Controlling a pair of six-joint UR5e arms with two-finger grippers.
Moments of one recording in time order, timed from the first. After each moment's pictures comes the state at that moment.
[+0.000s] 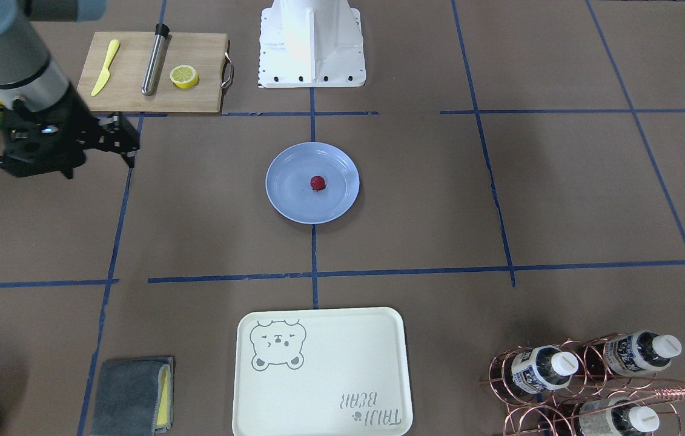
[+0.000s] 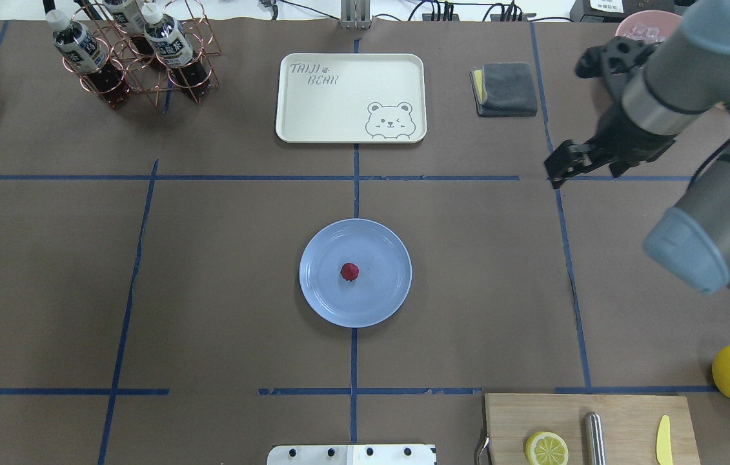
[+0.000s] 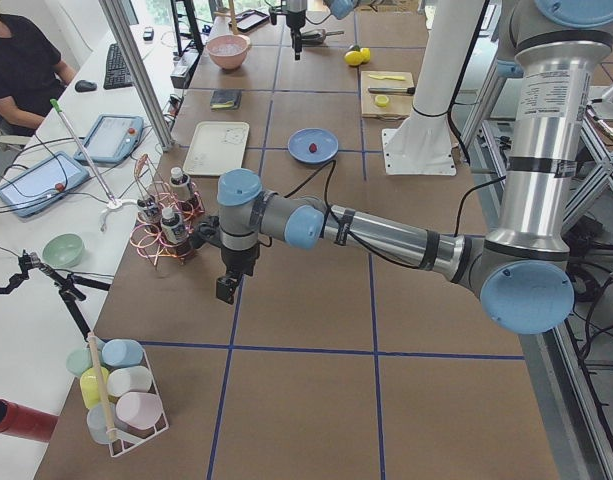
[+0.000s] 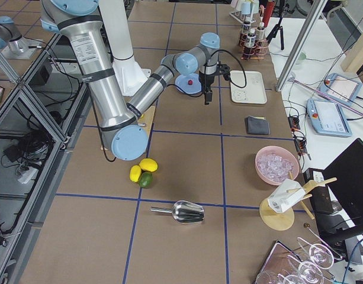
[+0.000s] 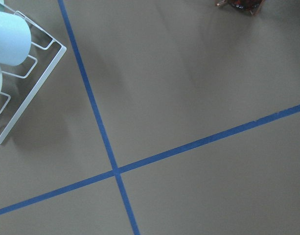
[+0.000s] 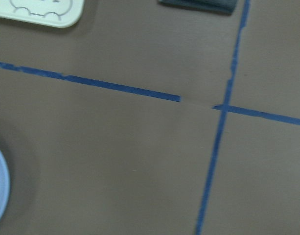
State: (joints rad) left arm -1.42 -1.63 -1.72 -1.65 -2.17 0.07; right arm 0.99 -1.27 2.03 -1.83 2.17 0.52
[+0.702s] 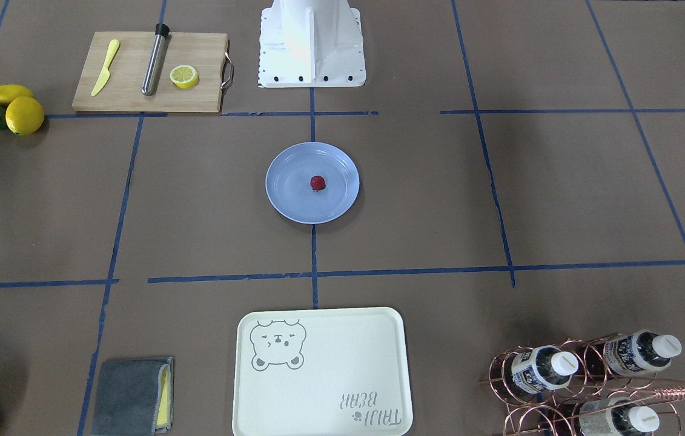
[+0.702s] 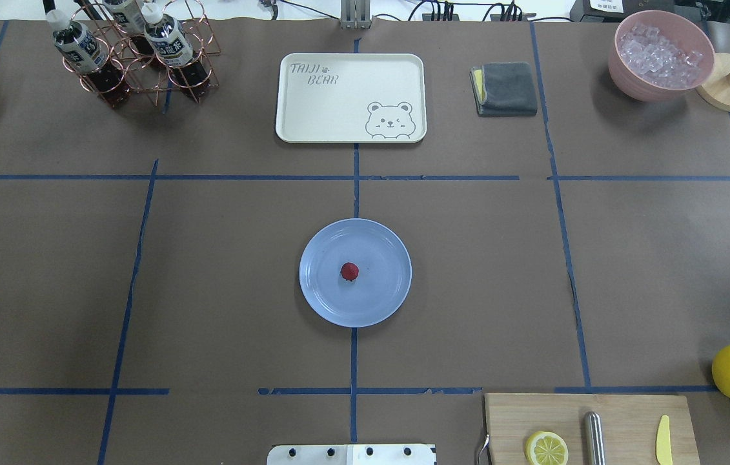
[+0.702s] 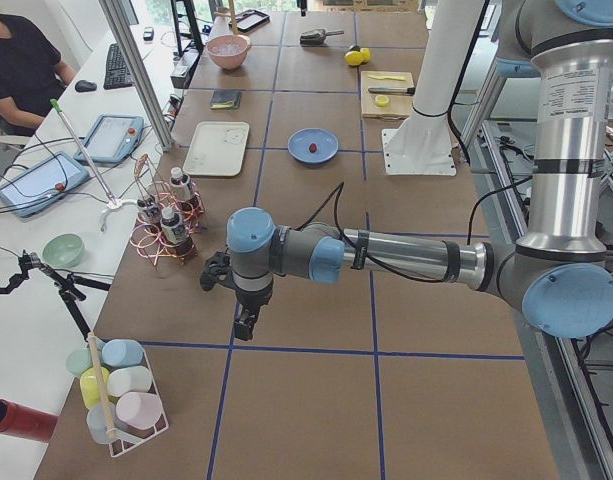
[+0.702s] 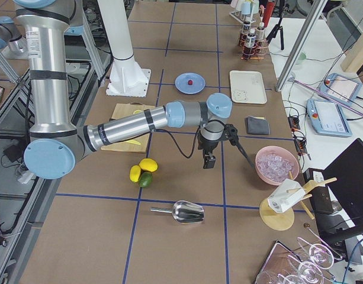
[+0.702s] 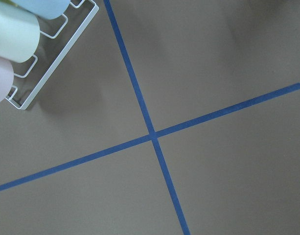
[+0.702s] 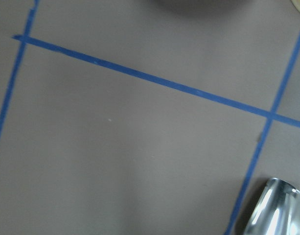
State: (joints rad) left arm -1.52 -1.53 -1.69 -1.65 -2.29 0.11; right arm 1.44 -1.57 1.82 -1.82 2.33 -0.12
